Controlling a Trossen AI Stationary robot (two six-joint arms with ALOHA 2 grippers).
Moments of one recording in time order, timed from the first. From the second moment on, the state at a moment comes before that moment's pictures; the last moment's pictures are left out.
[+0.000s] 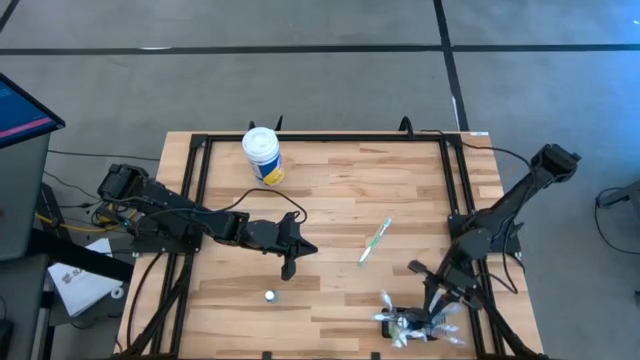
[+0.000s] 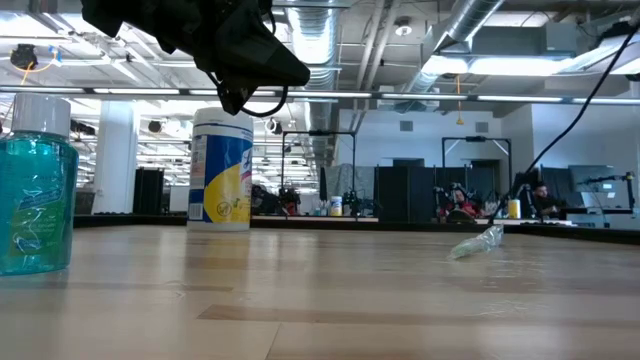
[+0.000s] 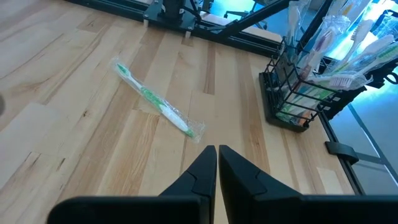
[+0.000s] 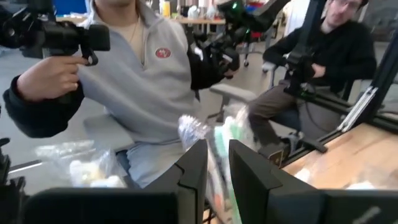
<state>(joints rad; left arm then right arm) -0.28 1.47 0.74 0.31 -0.22 -0.38 0.74 0.93 0.31 0.53 -0.26 -0.06</state>
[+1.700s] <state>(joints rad) -0.51 1.29 0.74 -0.14 -0.07 -0.43 0.08 0.89 0.31 0.48 -0.15 0.03</state>
